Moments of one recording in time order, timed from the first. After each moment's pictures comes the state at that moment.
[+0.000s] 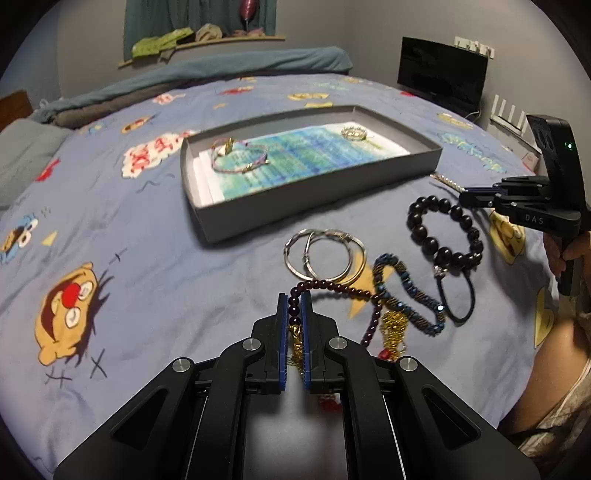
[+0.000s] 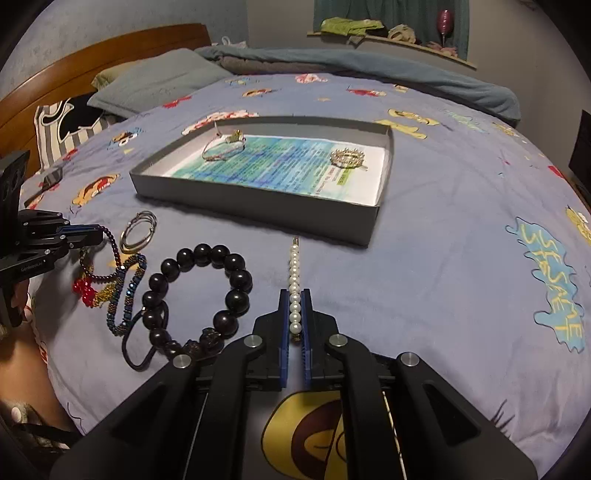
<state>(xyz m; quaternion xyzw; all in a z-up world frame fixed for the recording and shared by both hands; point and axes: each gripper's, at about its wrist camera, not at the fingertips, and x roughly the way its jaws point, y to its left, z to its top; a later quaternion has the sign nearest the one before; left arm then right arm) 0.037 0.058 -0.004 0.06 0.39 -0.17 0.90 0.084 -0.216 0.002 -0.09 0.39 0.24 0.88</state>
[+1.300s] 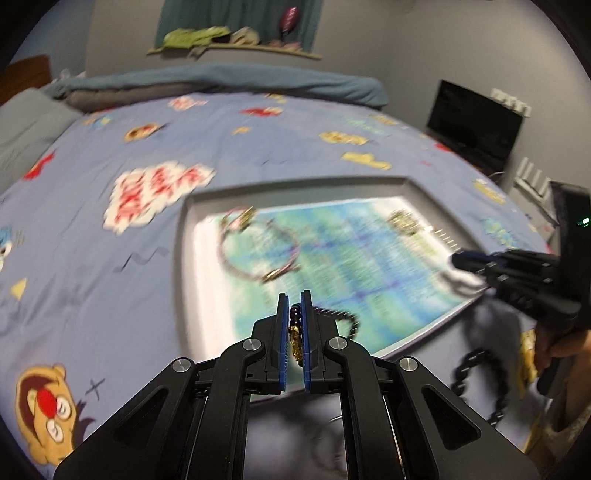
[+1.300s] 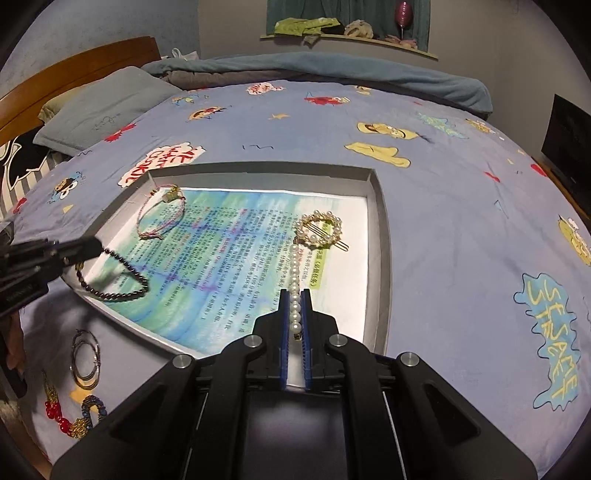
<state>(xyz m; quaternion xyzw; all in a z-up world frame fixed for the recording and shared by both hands) 0.161 0.059 0.009 -0.03 0.38 -0.13 0.91 0.190 -0.175 0.013 -0.06 0.40 0.15 0.90</state>
